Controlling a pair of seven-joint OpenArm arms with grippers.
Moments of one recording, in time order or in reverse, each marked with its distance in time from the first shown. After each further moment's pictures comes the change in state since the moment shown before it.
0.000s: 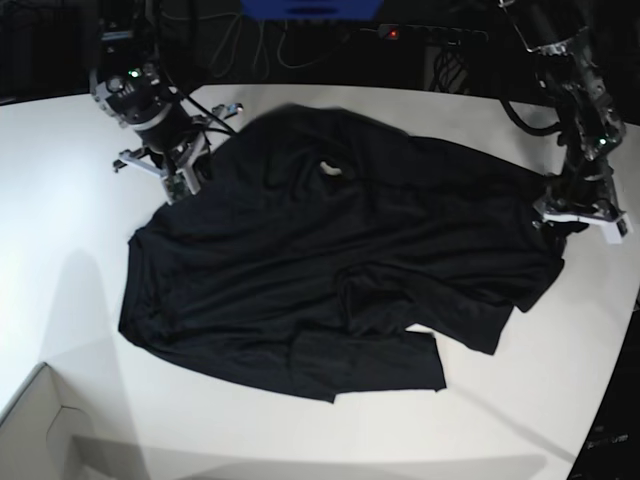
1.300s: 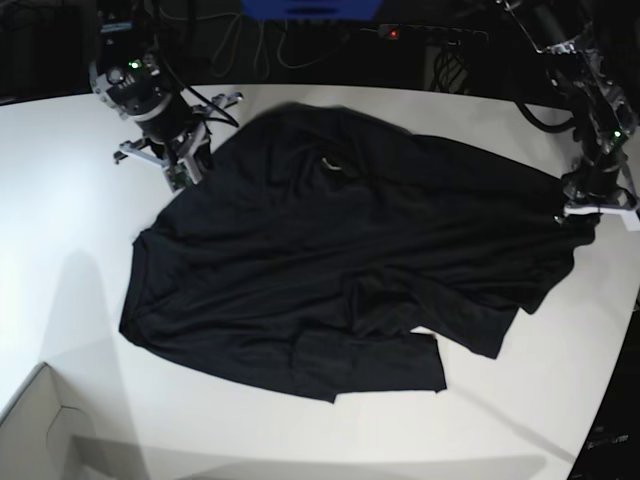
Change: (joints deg) left arm 0.2 0.0 -5.5 -0.8 0.0 0.0 0.5; right arm -1.7 0.5 -0.3 0.7 0.1 0.0 -0.2
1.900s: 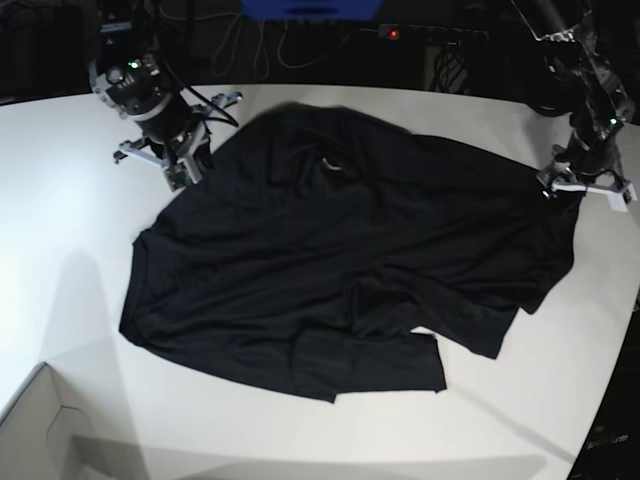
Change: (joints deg) left arm 2.4 -0.3 0.1 -1.4 0.2 0.0 7.6; right arm -0.2 0.0 0.0 -0.1 0.0 0.0 0.0
